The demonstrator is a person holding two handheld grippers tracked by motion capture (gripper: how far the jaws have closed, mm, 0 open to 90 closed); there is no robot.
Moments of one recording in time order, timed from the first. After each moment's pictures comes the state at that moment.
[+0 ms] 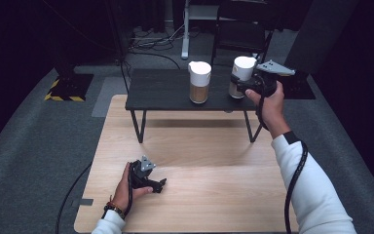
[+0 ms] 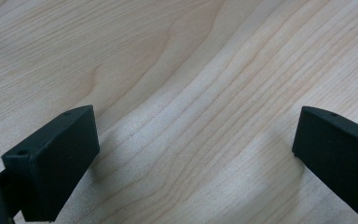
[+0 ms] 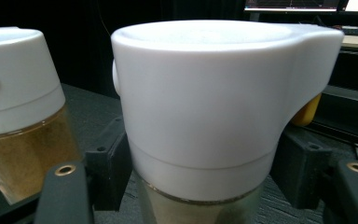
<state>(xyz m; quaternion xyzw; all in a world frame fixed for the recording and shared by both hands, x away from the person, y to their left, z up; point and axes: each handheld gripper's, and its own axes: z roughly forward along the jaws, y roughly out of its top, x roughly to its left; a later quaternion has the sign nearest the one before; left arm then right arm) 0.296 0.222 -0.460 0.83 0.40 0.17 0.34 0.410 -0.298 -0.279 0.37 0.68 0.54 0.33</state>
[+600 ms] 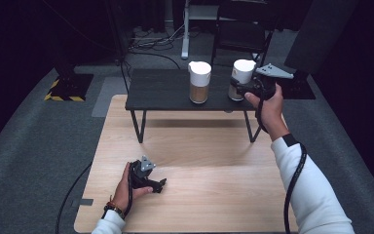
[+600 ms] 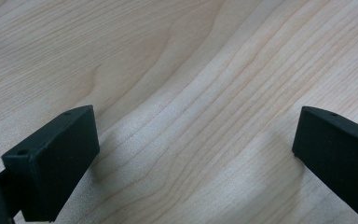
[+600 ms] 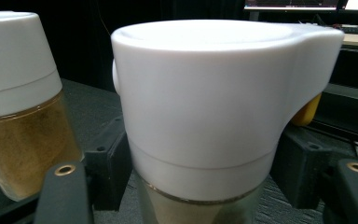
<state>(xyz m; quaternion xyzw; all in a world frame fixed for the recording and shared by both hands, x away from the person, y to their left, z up) 0.296 0.222 -0.461 0.83 0.40 0.17 0.35 0.408 -0.299 -0.290 0.37 0.68 0.54 0.33</state>
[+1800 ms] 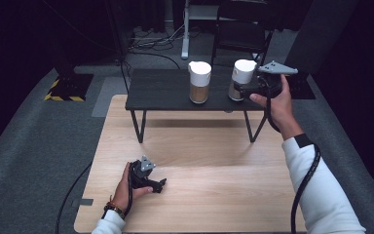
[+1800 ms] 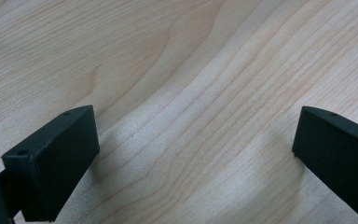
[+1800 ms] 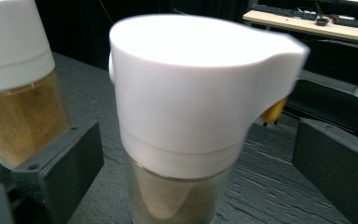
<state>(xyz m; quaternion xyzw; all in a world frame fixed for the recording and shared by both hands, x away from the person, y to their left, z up) 0.296 0.222 -0.460 0.83 0.40 0.17 0.34 0.401 -0.304 -0.258 0.37 0.71 0.49 0.33</state>
